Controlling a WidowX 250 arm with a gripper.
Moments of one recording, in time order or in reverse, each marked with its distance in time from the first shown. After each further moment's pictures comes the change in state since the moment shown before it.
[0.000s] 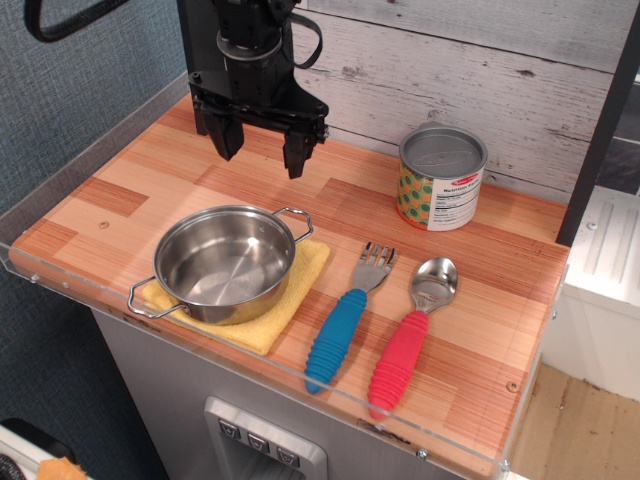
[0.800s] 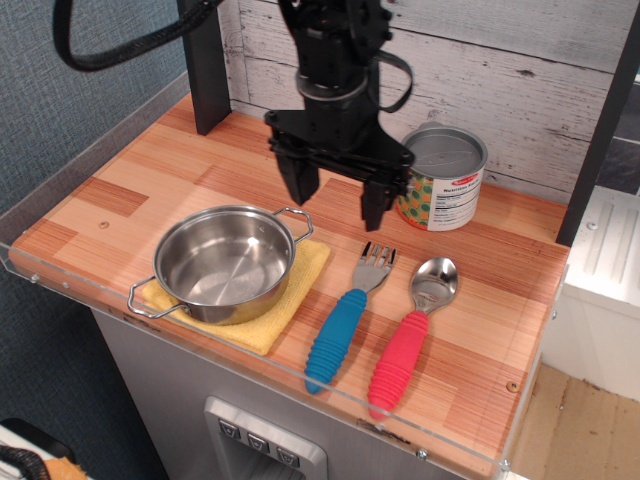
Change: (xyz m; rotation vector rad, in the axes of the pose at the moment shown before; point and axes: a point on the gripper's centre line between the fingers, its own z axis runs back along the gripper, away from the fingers) arm -0.033 -0.076 0.019 -0.107 0.023 -0.151
